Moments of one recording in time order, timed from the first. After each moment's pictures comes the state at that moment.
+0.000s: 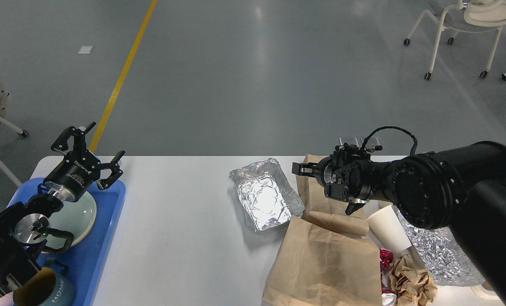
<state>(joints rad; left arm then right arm) -0.64 0.37 -0.76 -0.35 0.02 -0.73 -0.27 1.44 0.21 -1.40 0.82 0.24 -0.14 -0.02</state>
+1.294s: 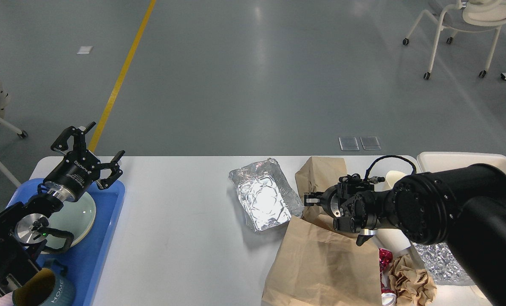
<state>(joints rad) -0.64 0.37 -0.76 -0.35 0.02 -0.73 -0.27 1.30 0.19 -1.41 0.86 0.12 -0.24 0.00</state>
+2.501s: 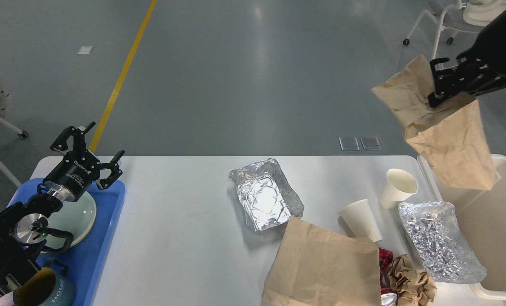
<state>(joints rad) -0.64 0.37 -0.76 -0.35 0.02 -0.73 -0.27 2.50 -0.48 -1.43 1.30 -0.39 0.84 0.18</state>
